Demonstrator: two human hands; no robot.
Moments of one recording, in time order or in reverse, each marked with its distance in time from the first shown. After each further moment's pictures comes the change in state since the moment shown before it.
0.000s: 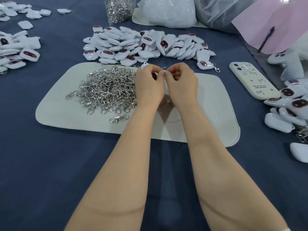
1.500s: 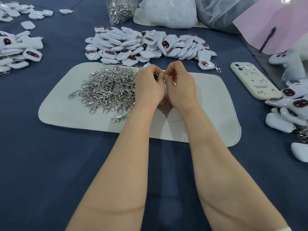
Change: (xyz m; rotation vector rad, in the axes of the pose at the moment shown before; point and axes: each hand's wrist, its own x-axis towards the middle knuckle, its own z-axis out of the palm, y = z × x) left_hand 0.000 -0.002 -0.008 0.112 -0.051 0.062; right_hand -0.004 0.005 0.000 -0.054 -0.128 -0.194
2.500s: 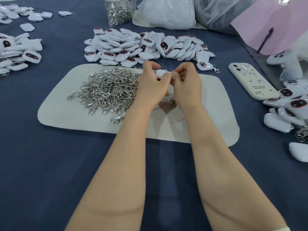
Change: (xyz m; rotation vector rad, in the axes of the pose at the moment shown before) left_hand -0.002 0.002 0.001 -0.349 -0.161 -0.044; right_hand 0.004 0.008 -0.008 0.119 0.134 0.129
